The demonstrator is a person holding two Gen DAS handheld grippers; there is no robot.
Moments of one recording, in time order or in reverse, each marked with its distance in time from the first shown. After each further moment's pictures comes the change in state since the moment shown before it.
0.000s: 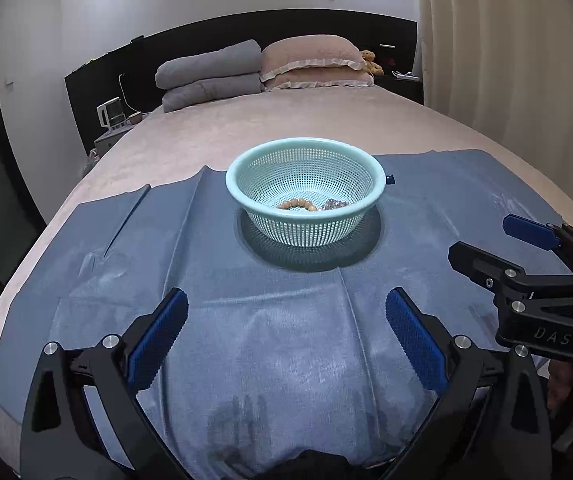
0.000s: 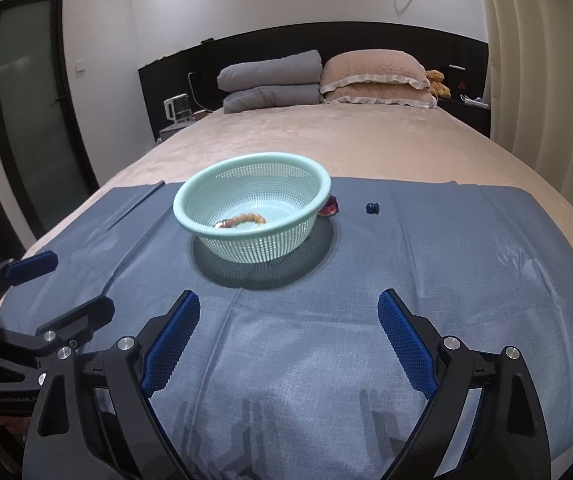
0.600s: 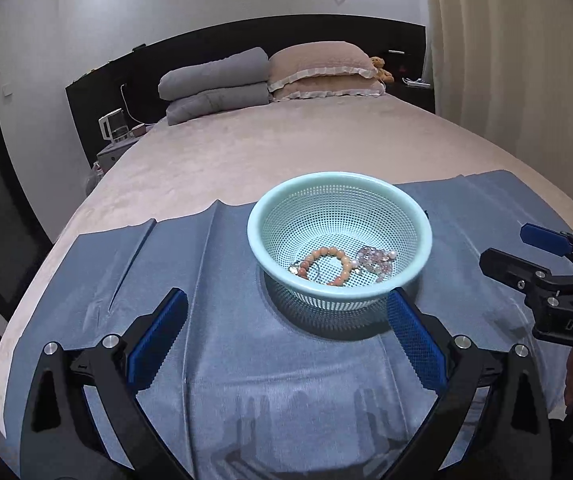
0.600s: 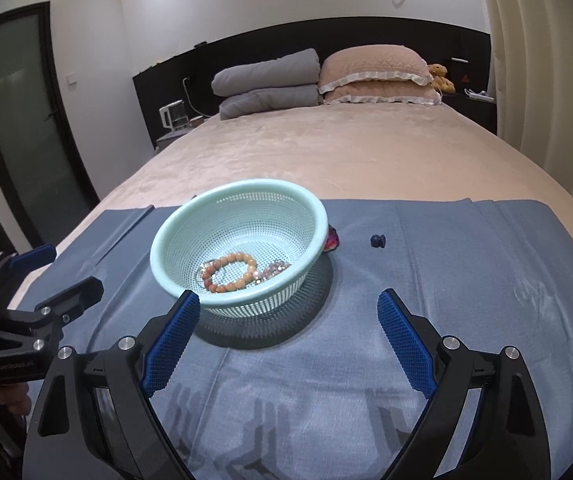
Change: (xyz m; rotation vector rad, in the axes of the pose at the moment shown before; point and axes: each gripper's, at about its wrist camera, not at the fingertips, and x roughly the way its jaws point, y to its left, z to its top) left arm 0.035 0.025 0.061 0.016 -0.033 0.020; right arm 0.040 -0.014 0.055 0.036 0.002 0.023
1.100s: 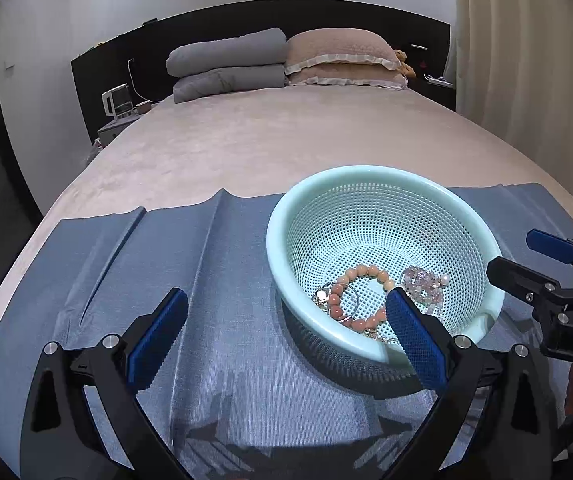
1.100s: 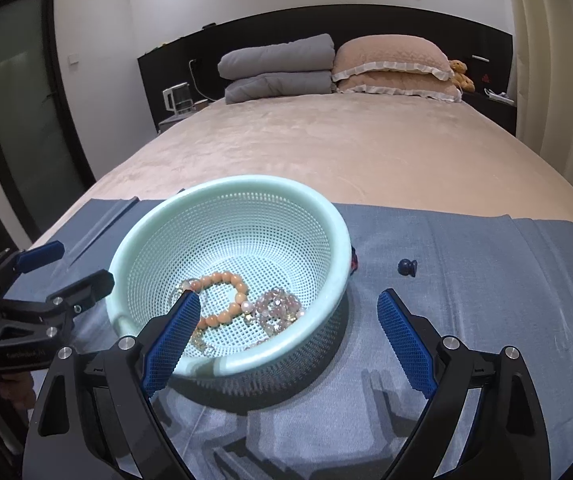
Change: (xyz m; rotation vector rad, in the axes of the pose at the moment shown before) left arm 0.091 0.033 0.016 -0.080 0.054 0.007; right arm 0.087 0.005 0.024 -0.056 0.050 0.011
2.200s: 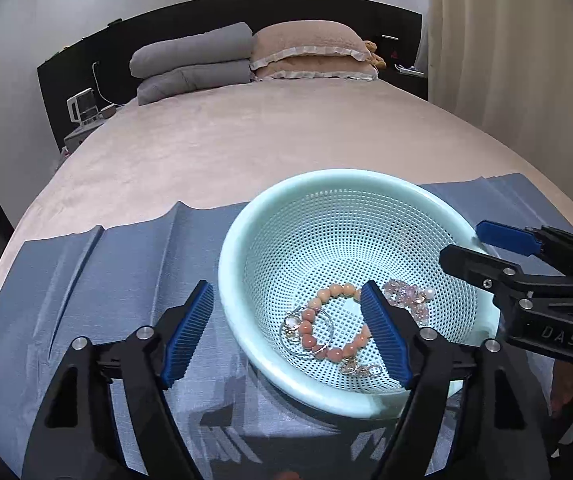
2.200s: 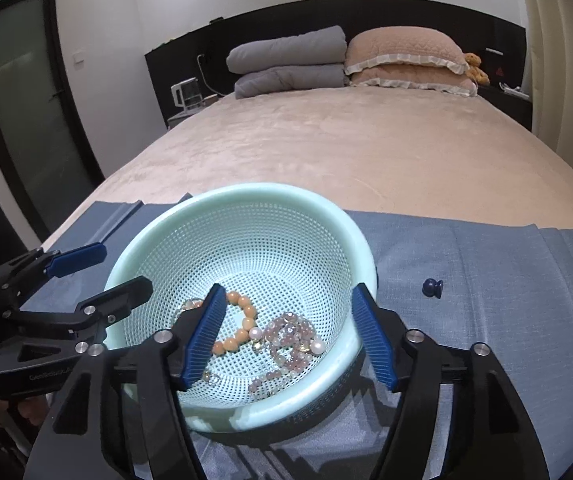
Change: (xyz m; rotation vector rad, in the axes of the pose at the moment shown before) left arm 0.032 -0.010 0.020 0.064 0.010 -0.097; right arm 0.029 0.003 0.021 0.000 0.008 0.047
